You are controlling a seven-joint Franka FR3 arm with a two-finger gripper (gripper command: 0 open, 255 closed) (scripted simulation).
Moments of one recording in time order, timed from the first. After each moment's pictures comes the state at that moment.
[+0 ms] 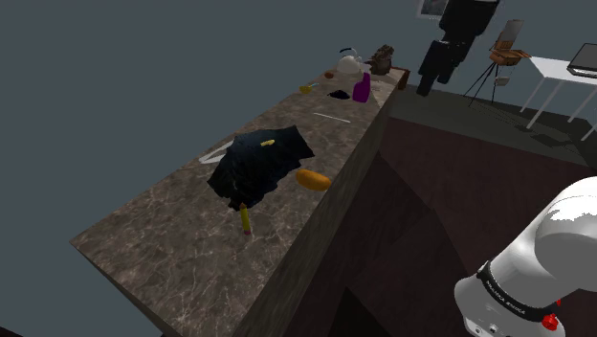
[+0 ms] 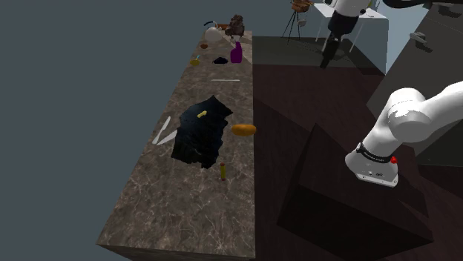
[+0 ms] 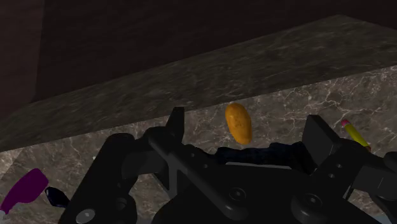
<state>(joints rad) -0.02 -0.76 0.04 -2.30 -0.02 1.62 -0.06</state>
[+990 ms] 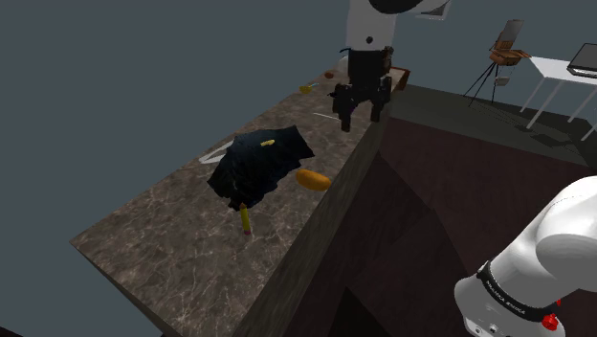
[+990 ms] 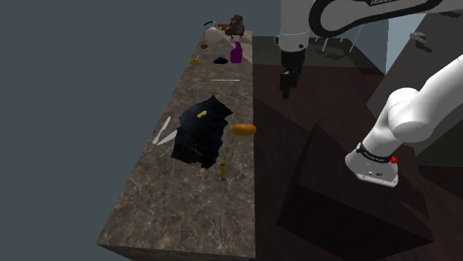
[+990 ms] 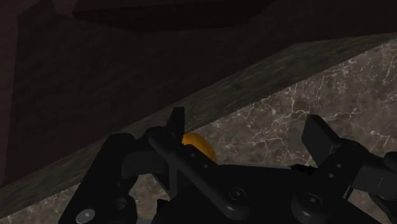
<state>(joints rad) 0.00 -0.30 0.21 -2.11 0.13 1.66 0.28</state>
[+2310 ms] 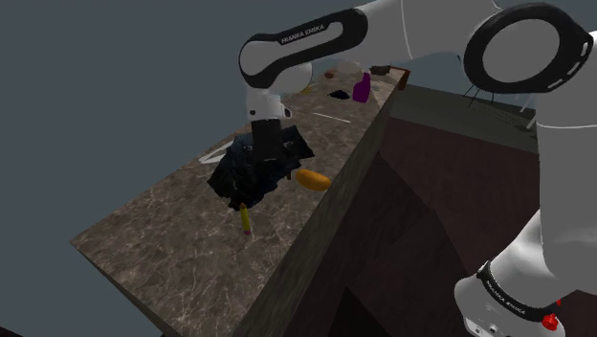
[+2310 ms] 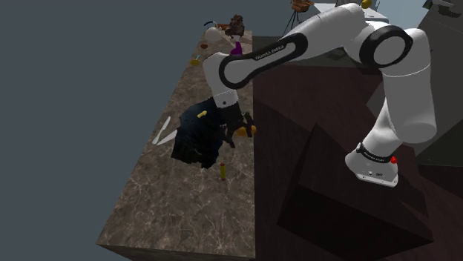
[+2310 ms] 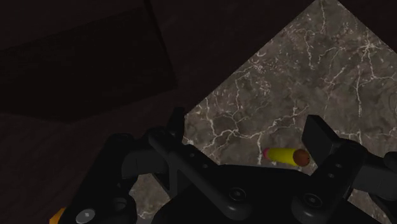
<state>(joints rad) 0.12 0.56 0.30 -1.49 0.27 1.63 0.72</state>
